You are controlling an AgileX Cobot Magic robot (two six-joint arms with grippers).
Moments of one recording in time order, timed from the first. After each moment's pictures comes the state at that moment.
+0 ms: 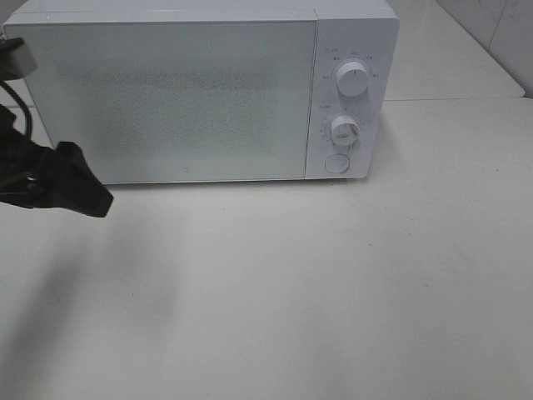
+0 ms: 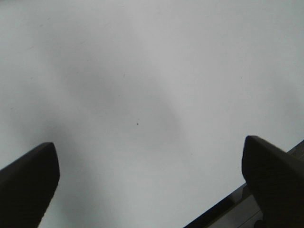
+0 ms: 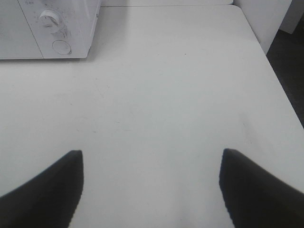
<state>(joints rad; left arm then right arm) -0.20 1.42 -0.86 -0.56 0.76 0.54 0.05 0.00 -0.51 -0.08 1.04 0.07</state>
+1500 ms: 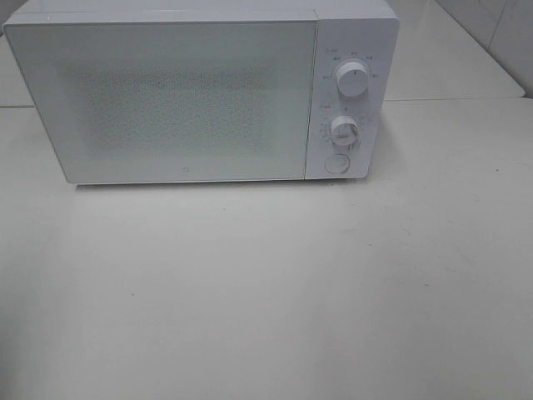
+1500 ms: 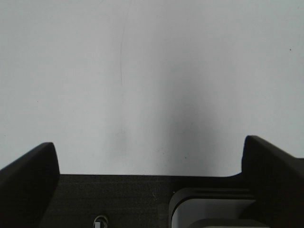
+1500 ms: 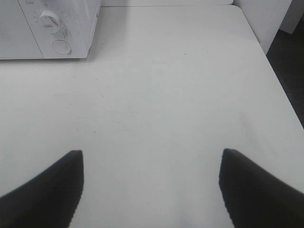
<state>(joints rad) 0.02 0.67 -0.54 0.00 1.01 0.00 0.05 0.00 -0.51 -0.08 1.04 0.07</state>
